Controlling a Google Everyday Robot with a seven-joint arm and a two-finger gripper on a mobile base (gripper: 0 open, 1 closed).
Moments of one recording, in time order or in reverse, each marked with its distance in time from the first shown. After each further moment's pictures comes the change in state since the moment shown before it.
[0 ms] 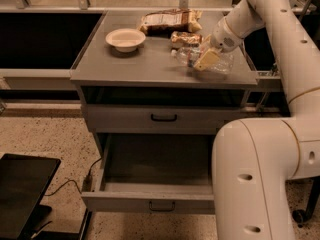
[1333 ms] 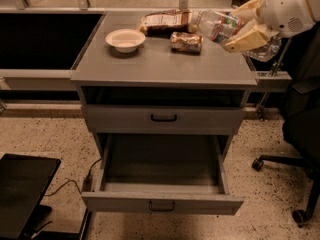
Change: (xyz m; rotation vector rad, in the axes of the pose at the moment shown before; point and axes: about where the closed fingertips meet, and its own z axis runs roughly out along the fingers) arm -0.058 0.123 -0.176 0.238 -0.207 -0.164
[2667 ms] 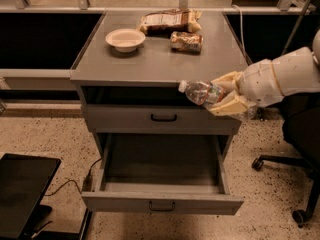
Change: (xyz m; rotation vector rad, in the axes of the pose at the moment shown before) arm 0.077 0.109 0.075 -0.169 -0.062 0.057
